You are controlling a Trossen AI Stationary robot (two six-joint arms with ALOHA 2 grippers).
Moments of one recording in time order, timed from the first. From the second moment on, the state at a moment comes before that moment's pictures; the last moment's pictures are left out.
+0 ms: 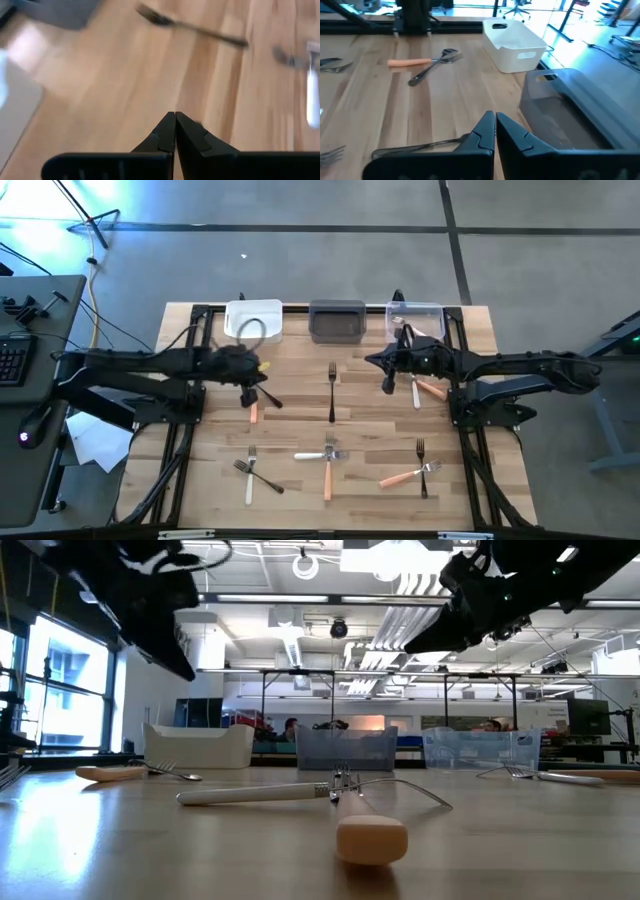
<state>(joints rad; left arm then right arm) 0.12 0.97 0.63 -0.50 -0.08 -0.14 -0.22 1.03 0.50 0.18 0.06 -0.10</state>
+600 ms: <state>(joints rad) 0.12 1.47 0.91 -0.78 -0.04 0.34 -0.22 1.03 0.51 0.17 0.05 -0.11</state>
